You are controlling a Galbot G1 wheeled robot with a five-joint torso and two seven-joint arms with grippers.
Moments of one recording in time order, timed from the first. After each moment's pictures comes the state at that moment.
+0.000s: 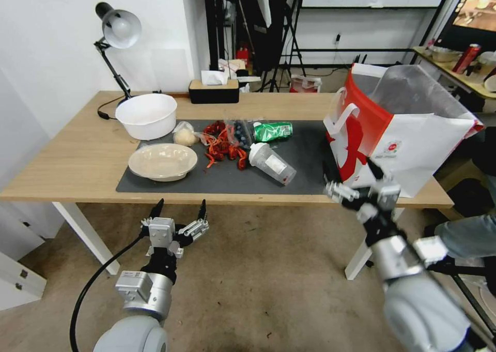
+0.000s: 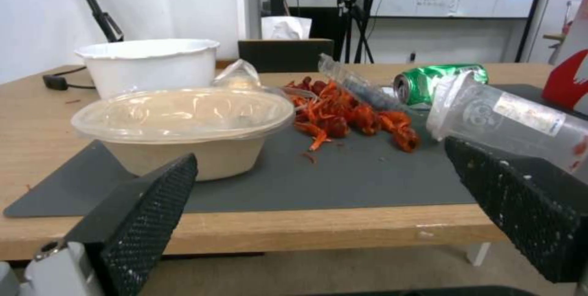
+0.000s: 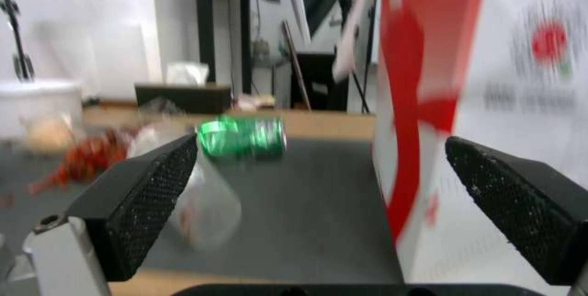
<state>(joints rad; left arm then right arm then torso) 1.72 -1.61 -0.50 -2.31 -0.03 0.11 0.08 -1.64 1.11 0.44 2.23 0.28 0.12 0.24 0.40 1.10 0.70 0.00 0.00</state>
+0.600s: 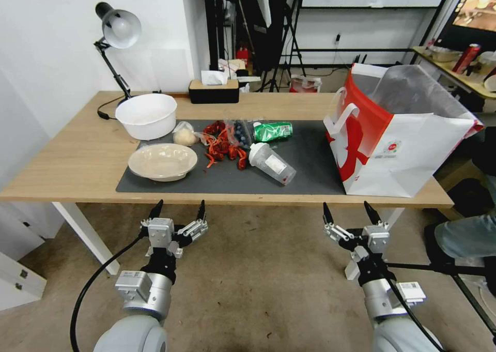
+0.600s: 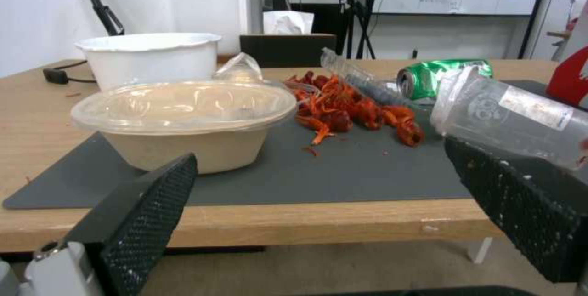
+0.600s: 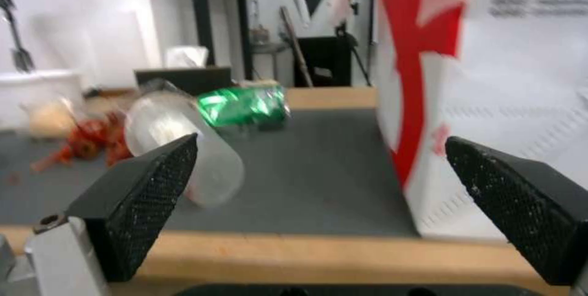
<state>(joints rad) 1.72 -1.61 -0.50 -2.30 -0.04 0.11 0.08 -1.65 1.13 0.42 2.16 0.32 0.18 0.22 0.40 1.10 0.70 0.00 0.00</state>
